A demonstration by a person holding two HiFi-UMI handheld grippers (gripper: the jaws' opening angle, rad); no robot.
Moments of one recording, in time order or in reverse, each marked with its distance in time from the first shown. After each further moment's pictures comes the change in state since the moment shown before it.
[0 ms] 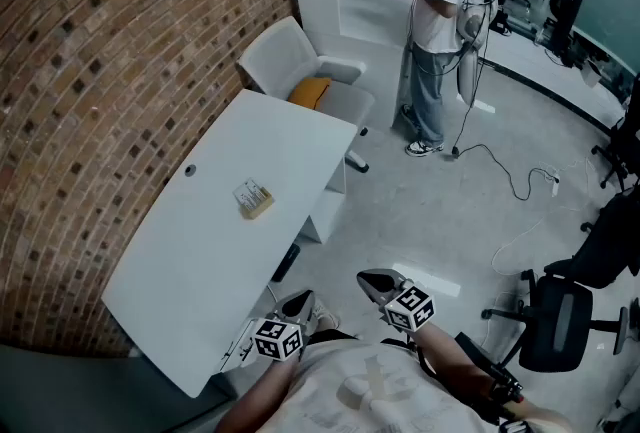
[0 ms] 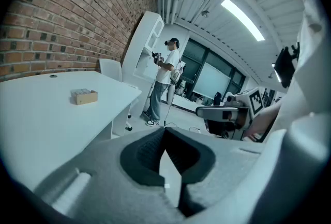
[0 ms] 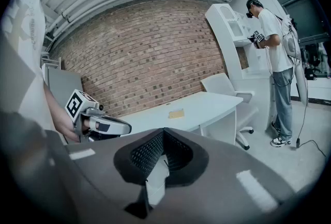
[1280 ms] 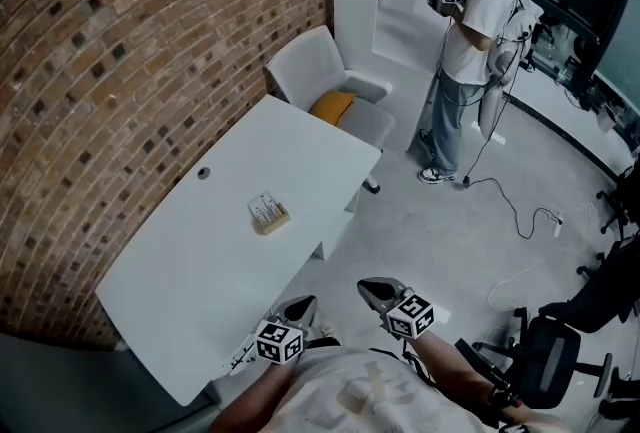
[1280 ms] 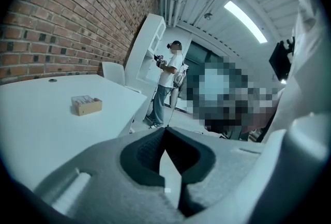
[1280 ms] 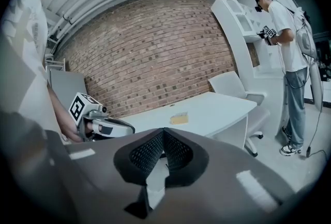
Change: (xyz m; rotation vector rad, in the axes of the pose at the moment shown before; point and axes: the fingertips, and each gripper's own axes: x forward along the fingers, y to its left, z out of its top) left arm 0.024 0.042 0.033 -0.004 -0.032 0.003; right arm 0.053 -0.024 0.035 -0.020 0.027 0.077
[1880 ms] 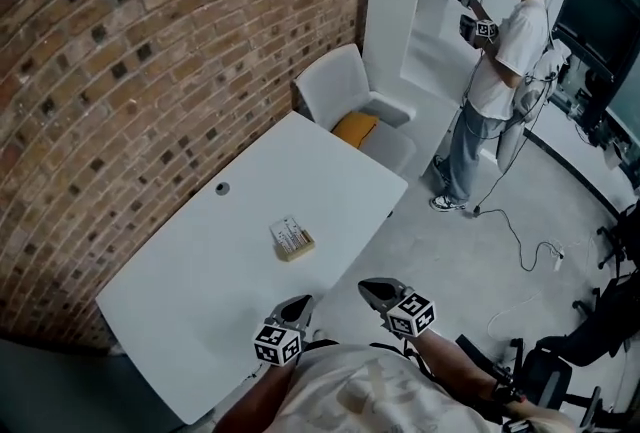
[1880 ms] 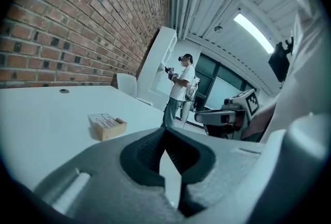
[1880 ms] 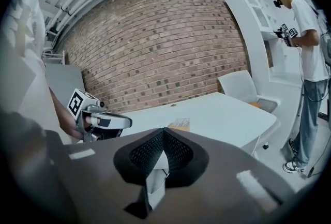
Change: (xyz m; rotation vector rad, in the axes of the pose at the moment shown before) left arm -0.001 0.099 0.066 -0.049 -0.126 0.070; right arm 0.099 -0.031 0.055 -0.073 0.080 0.043
